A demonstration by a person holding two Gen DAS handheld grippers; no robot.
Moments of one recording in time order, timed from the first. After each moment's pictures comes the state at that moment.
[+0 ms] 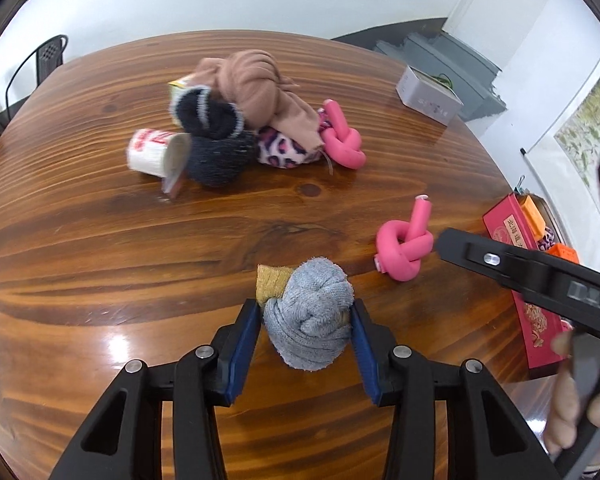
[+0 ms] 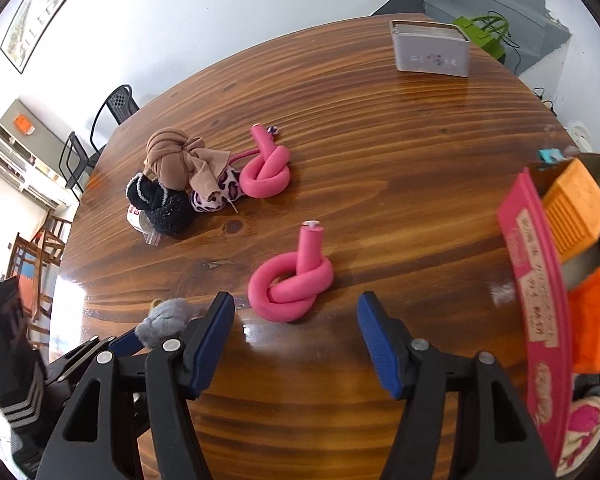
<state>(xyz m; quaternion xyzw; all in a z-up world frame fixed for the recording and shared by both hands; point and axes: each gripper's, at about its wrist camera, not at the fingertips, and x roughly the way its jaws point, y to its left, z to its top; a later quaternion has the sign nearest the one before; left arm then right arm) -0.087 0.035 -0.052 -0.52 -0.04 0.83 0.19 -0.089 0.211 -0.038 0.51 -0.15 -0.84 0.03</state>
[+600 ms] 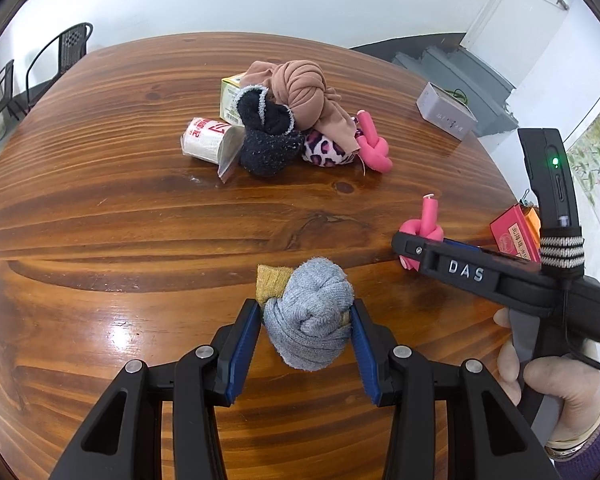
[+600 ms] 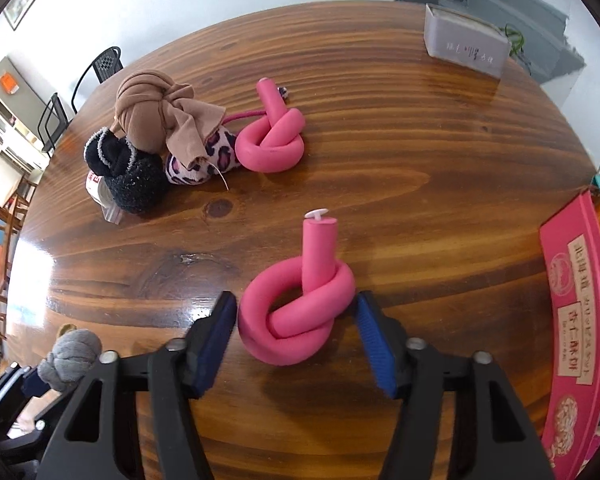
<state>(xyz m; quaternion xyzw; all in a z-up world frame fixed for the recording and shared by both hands) -0.068 0.005 -0.043 -0.52 -0.06 0.84 0.16 -0.122 0.177 -0.077 0.54 -0.08 -0.84 0.01</state>
